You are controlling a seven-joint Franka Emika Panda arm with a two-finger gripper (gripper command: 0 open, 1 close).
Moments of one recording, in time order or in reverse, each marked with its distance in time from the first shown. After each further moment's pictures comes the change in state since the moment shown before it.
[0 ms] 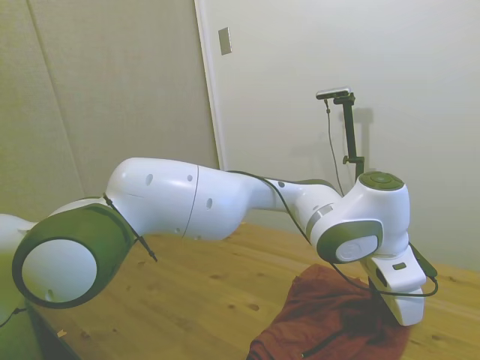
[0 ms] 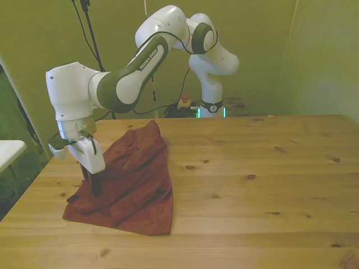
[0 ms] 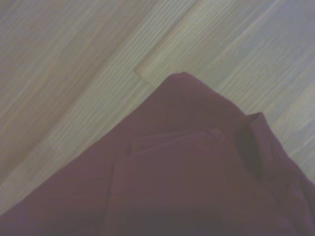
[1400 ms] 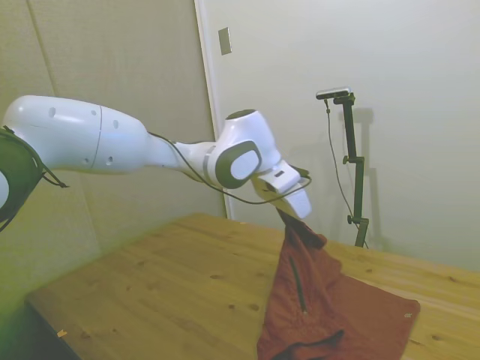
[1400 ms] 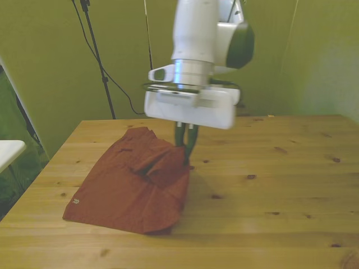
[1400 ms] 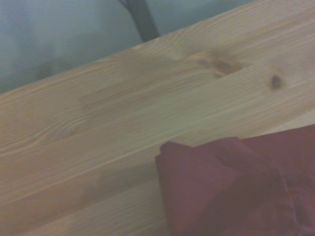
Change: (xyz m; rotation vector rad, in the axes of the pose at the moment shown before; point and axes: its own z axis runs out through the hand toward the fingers) arm -0.323 -0.042 -0.107 0.061 0.201 -0.463
